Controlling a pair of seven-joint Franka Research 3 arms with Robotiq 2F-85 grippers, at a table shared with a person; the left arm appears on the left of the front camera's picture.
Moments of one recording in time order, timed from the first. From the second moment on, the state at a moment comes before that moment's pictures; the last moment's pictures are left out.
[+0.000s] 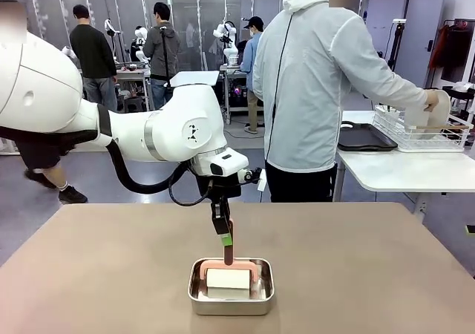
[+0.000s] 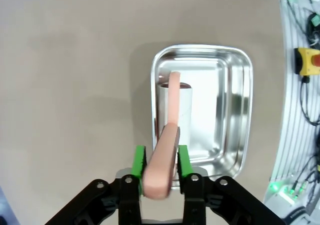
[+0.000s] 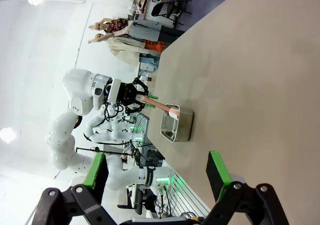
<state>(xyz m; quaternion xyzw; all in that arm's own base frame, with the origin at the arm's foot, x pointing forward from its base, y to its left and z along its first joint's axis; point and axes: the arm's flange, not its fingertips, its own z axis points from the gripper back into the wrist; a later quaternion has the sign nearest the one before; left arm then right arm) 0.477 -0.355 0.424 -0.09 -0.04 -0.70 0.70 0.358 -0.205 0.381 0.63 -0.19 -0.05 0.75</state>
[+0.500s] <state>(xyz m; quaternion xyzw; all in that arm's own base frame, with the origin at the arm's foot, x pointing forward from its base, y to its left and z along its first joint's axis) 0.487 -0.351 0.442 -0.07 -0.08 -0.69 0.72 0.358 -0.205 0.381 0.63 -0.19 -0.05 0.75</state>
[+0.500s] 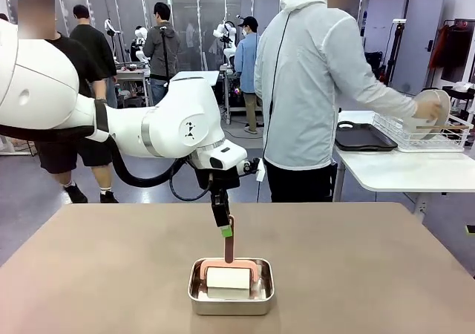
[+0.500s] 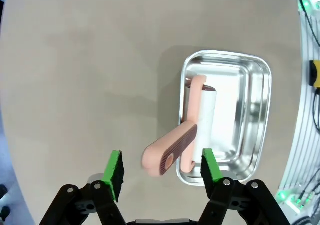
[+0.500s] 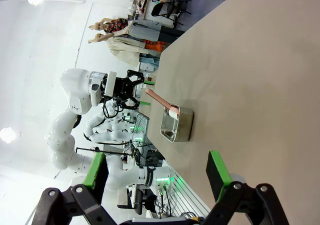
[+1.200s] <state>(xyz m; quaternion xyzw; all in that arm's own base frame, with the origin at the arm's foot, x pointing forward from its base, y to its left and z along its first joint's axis) 0.479 -0.341 0.478 -0.05 -0.13 -0.68 0.72 0.358 -0.206 0.381 0.63 -0.19 -0.05 0.75</state>
